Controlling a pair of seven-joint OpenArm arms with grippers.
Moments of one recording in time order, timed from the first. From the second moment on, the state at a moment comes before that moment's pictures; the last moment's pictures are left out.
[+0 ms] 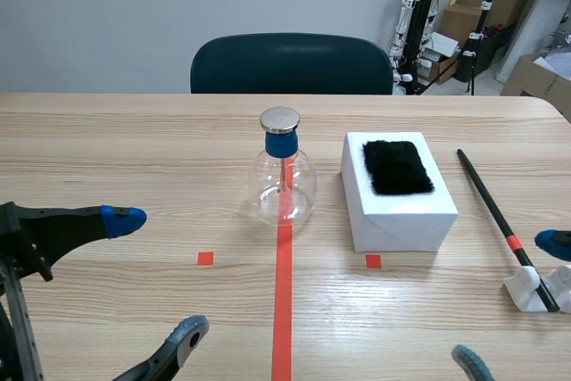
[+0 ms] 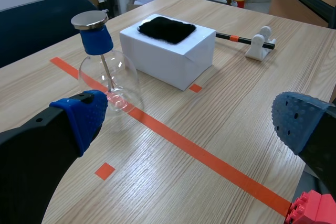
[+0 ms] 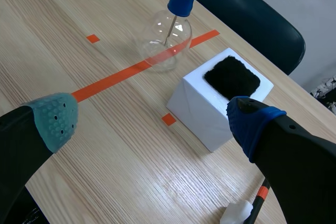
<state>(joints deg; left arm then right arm) 38.5 -41.1 12.8 102.5 -6.4 -23.3 -37.6 -66.1 32.2 13.1 113.9 -9.8 14.7 40.5</state>
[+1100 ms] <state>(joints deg) 37.0 -40.3 12.8 101.3 -6.4 -22.4 -38.1 -27.2 32.2 12.9 113.9 14.8 24.7 -19.4</state>
